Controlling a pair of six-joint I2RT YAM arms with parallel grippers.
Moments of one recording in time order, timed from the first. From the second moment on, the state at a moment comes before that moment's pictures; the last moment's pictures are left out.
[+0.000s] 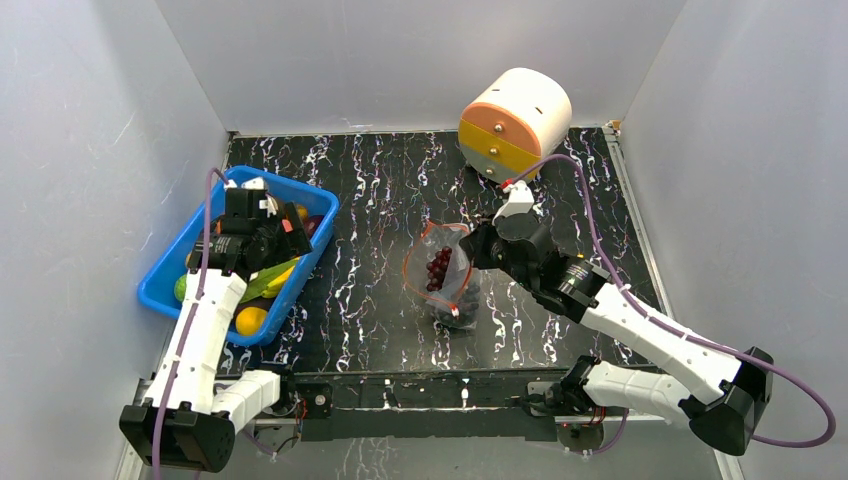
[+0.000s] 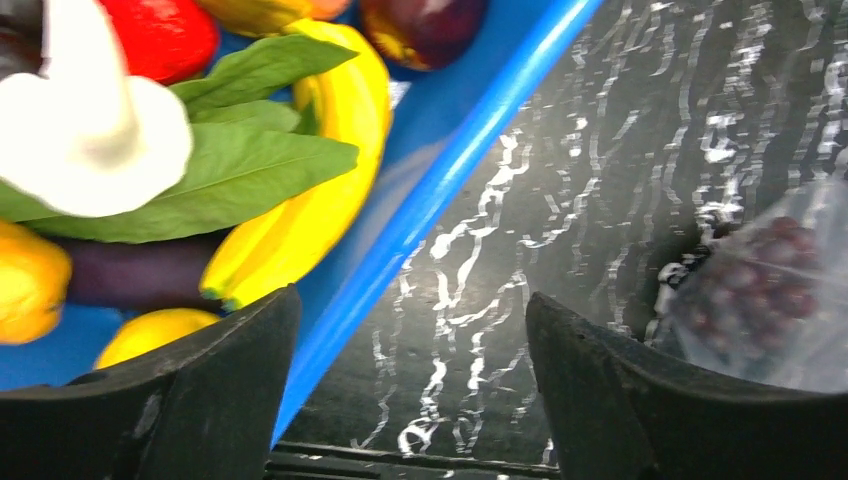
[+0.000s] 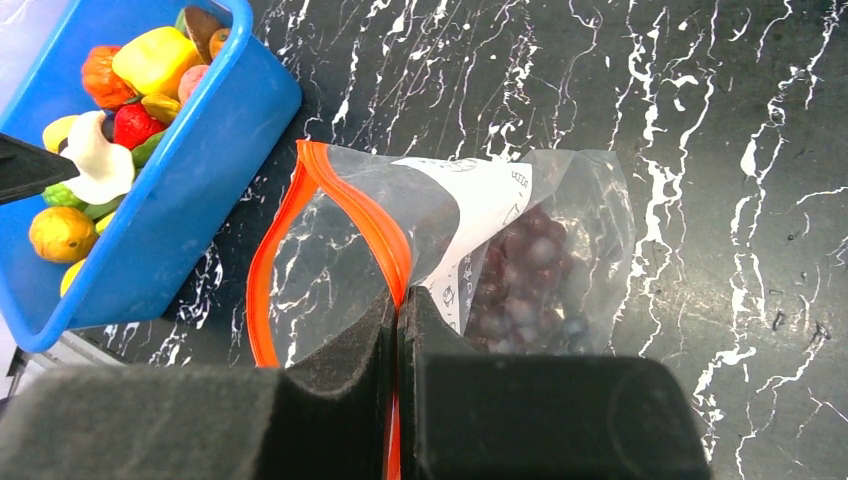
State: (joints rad) left arm -0.10 1.02 1.07 -0.95 -0.06 -0.40; right arm 0.82 1.00 0.92 -0.35 0.28 0.59
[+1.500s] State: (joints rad) left arm 0.07 1.24 1.01 -0.70 -0.54 -0.36; right arm 0.82 0.99 0.89 -0.23 0.13 0.58
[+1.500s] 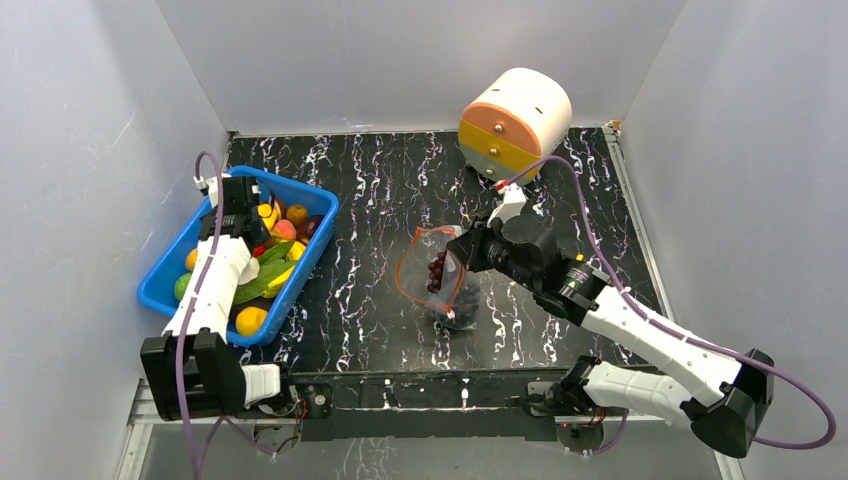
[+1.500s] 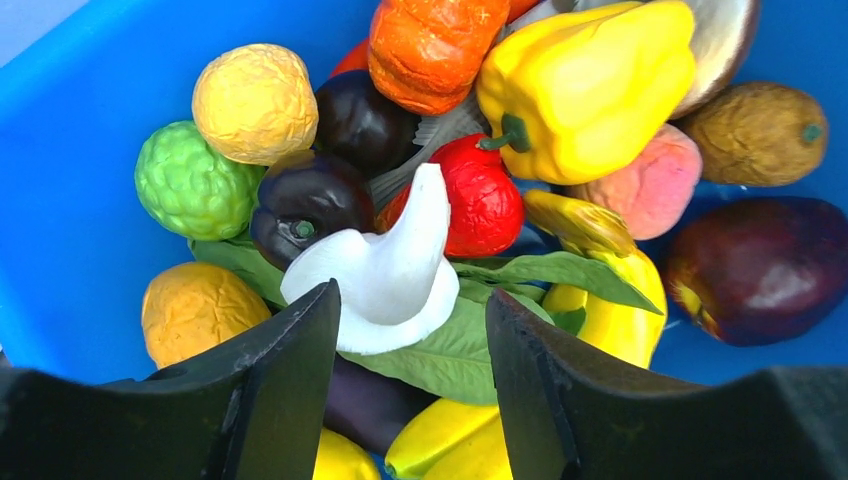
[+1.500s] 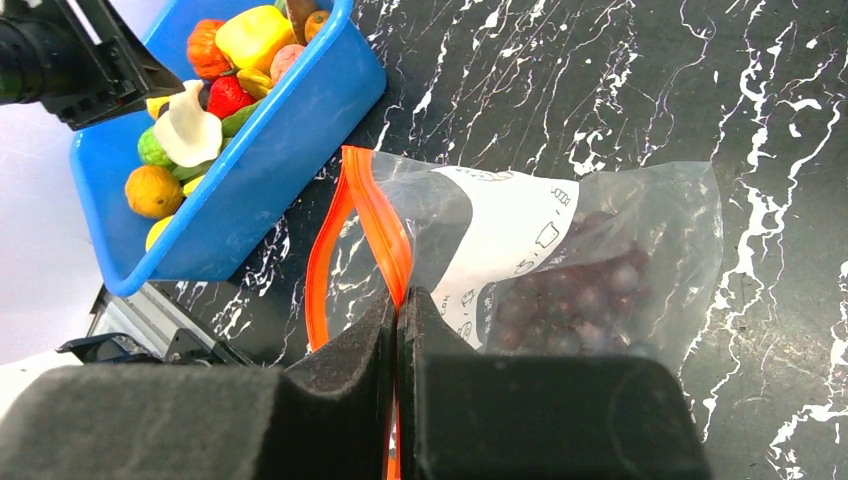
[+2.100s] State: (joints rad) left arm 0.12 1.41 1.00 -0.66 -0.51 -0.35; right arm 0.82 0.95 0.89 -0.23 0.12 0.58
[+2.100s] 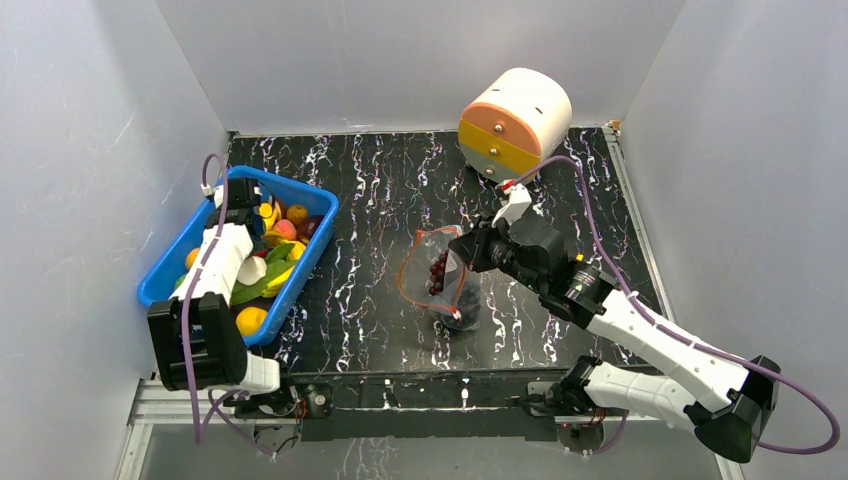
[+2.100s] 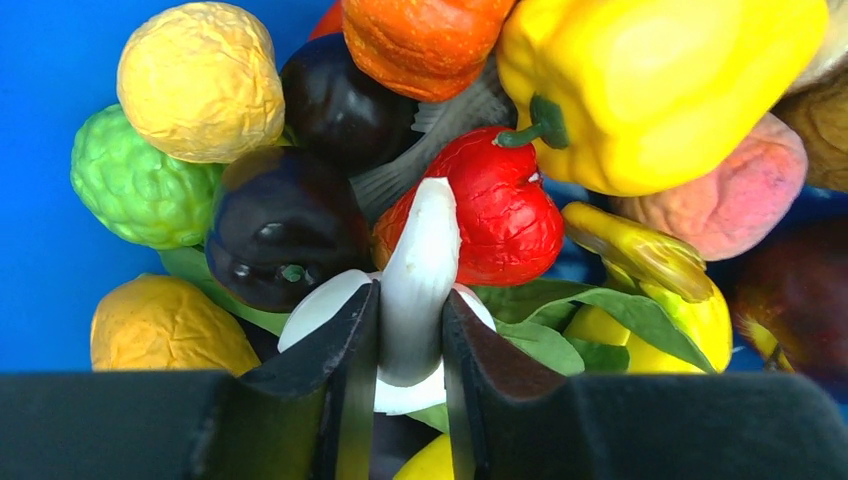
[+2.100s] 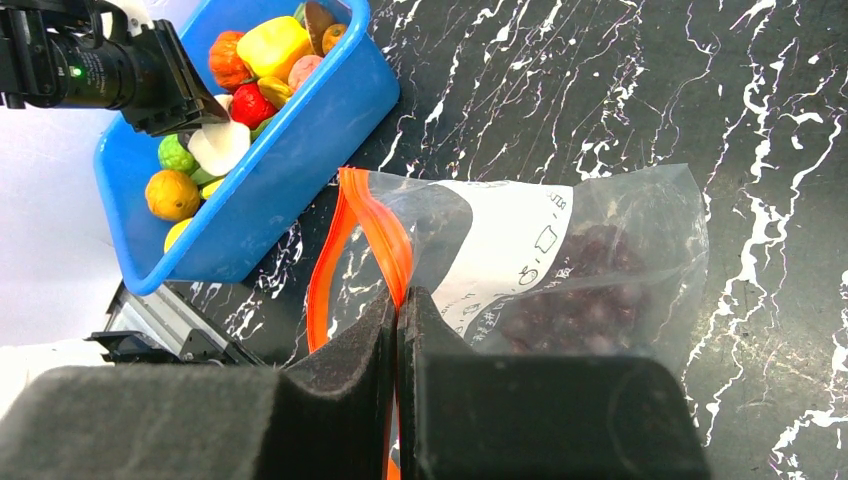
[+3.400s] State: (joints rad) left arm 0.12 1.09 1.13 -0.78 0.18 -0.47; right arm 0.82 1.00 0.89 -0.26 0.10 0.66
